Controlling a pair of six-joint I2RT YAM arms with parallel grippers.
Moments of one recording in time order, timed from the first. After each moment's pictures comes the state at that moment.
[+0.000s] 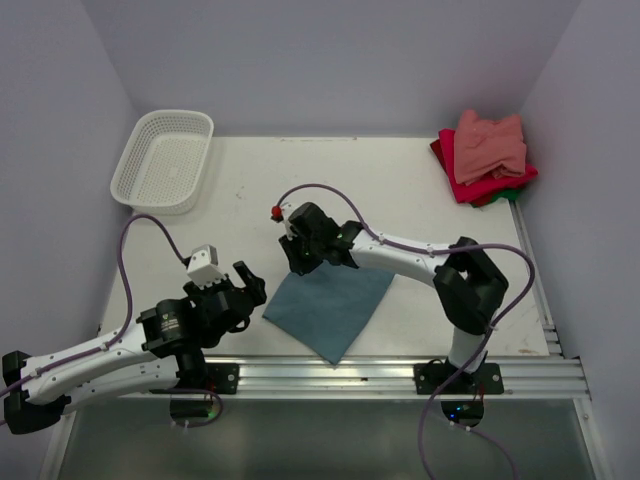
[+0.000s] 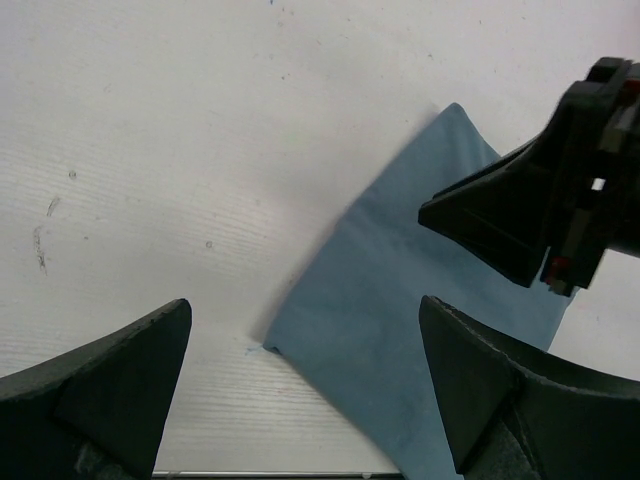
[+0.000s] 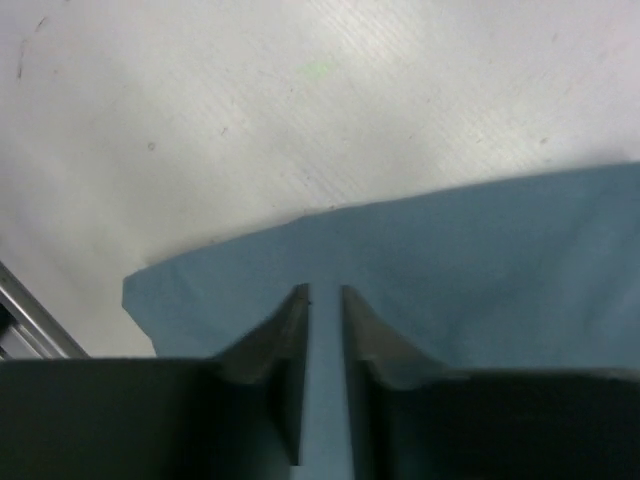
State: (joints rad) left arm -1.14 0.64 0.62 -0.89 -0.85 -1.28; right arm 0.93 1.86 1.32 -0.36 -0.07 0.25
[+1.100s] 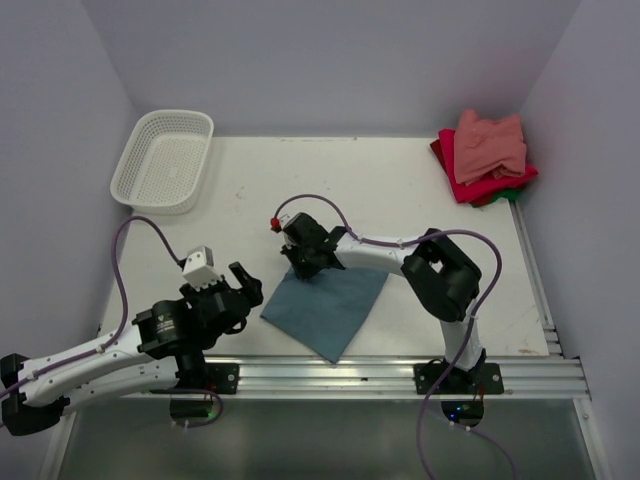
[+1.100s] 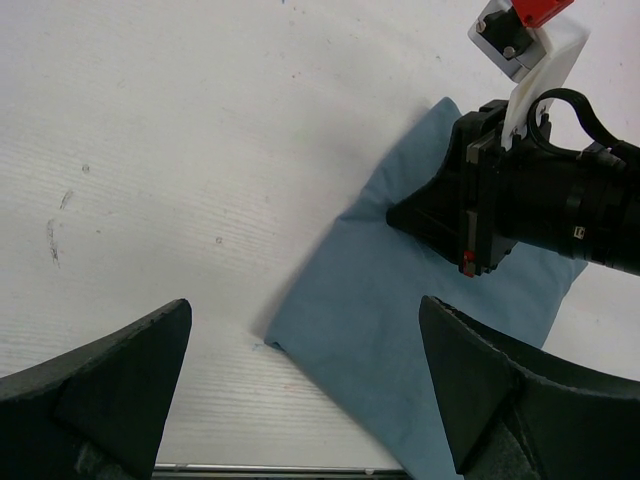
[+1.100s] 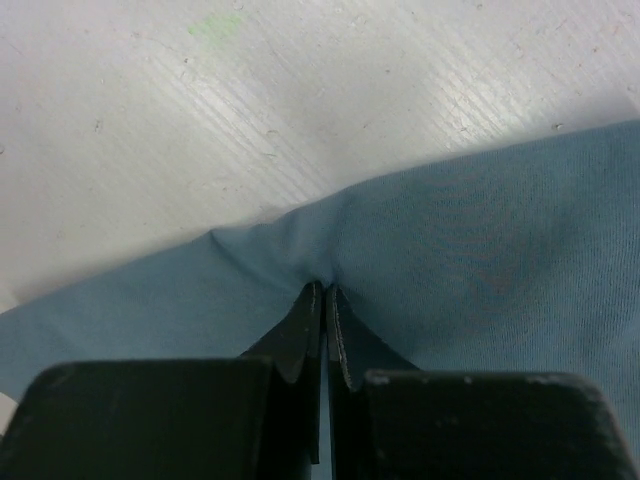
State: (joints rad) left arm -1.14 0.61 0.62 -0.93 -0.84 -1.31; right arm 0.93 1.99 1.34 -0.34 -0.02 0.22
